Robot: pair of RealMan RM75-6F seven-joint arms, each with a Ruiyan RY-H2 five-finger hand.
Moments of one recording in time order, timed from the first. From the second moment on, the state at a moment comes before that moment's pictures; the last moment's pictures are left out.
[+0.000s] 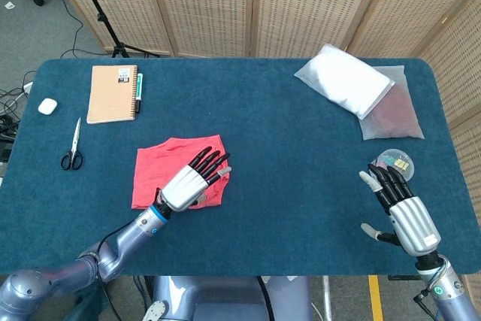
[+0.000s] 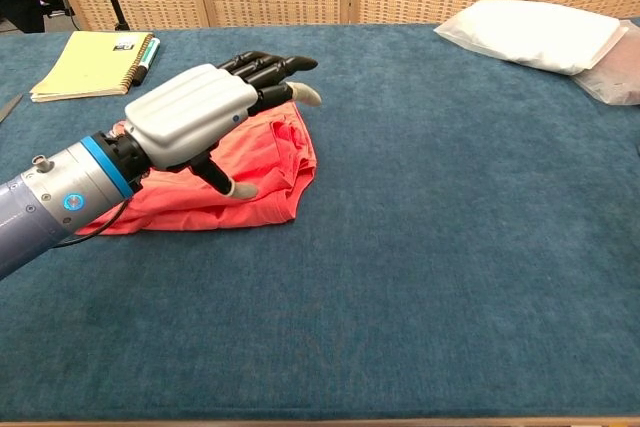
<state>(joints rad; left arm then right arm) -0.75 -1.92 -0.01 -0.83 1.72 1.34 -0.06 0.22 -1.19 0.00 -1.48 -1.76 1.57 0.24</state>
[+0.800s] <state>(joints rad) -0.64 -1.74 -0.12 -1.14 1.57 1.47 -0.19 0.21 -1.18 0.01 -1.50 -1.76 1.60 0.23</state>
